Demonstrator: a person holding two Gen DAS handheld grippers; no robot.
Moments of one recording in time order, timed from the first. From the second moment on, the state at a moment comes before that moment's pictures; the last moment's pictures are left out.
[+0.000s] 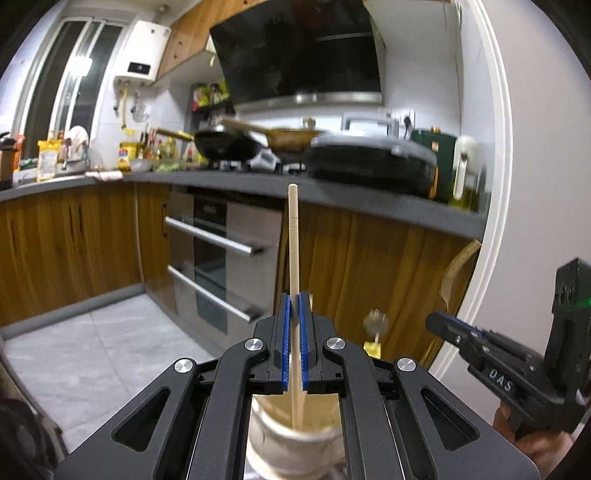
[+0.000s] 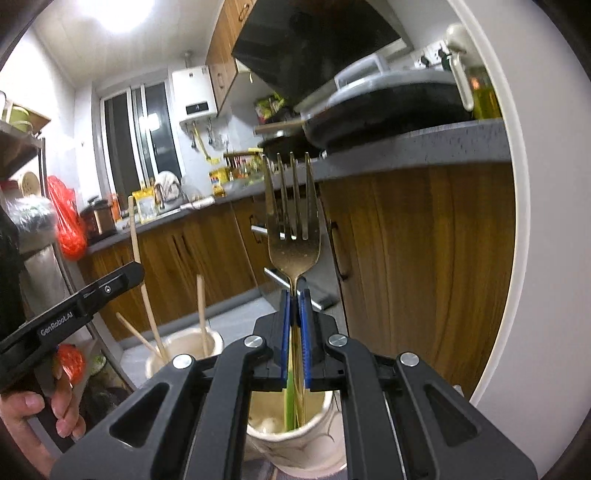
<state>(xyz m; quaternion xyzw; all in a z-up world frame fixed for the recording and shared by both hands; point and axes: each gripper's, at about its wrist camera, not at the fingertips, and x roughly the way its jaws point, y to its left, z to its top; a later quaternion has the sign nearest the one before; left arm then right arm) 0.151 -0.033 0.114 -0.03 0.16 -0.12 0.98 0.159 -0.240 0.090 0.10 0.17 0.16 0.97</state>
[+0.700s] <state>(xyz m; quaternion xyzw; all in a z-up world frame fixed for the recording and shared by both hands) 0.137 -0.029 0.068 -0.01 0.22 -0.12 0.97 0.177 -0.247 0.066 0.13 0.22 0.15 0.95</state>
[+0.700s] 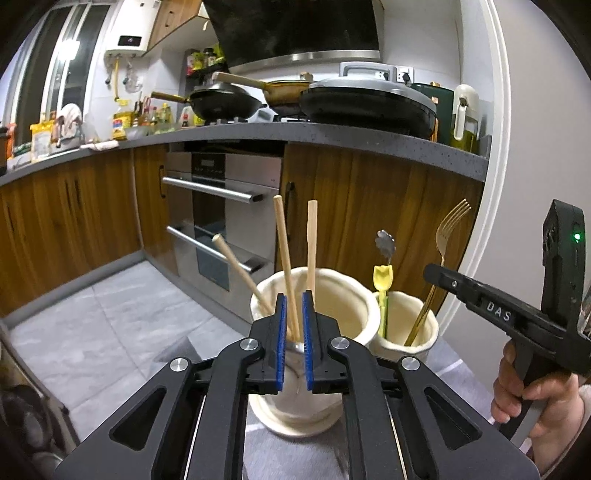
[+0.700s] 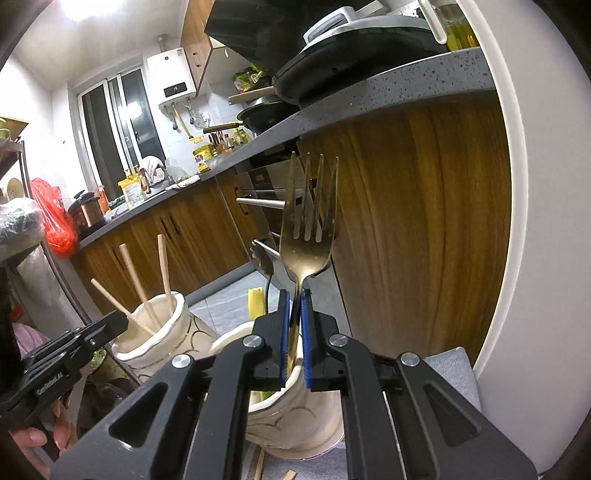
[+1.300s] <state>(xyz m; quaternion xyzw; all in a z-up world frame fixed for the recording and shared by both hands) 0.083 -0.002 0.068 -0.03 0.23 -0.11 0.97 0.110 -0.265 0.063 0.12 0.24 0.15 0.95</state>
